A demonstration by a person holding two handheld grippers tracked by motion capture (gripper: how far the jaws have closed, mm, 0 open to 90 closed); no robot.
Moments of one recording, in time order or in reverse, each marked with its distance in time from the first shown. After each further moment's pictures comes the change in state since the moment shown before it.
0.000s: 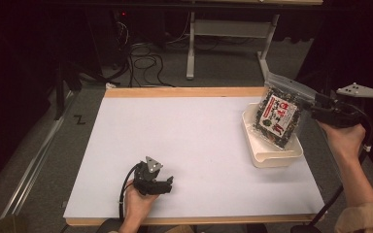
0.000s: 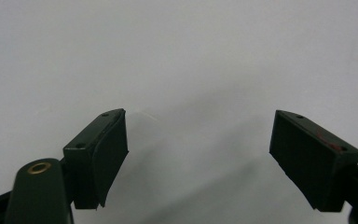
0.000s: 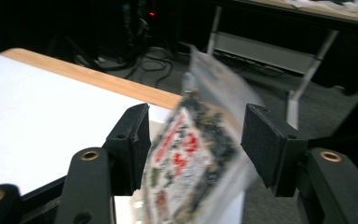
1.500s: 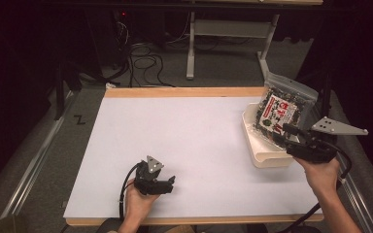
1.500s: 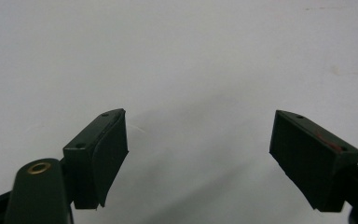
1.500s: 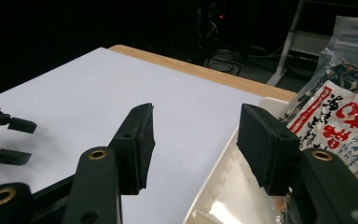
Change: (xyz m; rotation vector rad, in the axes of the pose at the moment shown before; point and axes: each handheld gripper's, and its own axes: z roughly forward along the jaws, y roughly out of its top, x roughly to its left) left arm -0.003 0.004 -0.005 -0.031 -0.033 0.013; right arm 0.087 -0.044 -0.021 -0.025 0.249 0.009
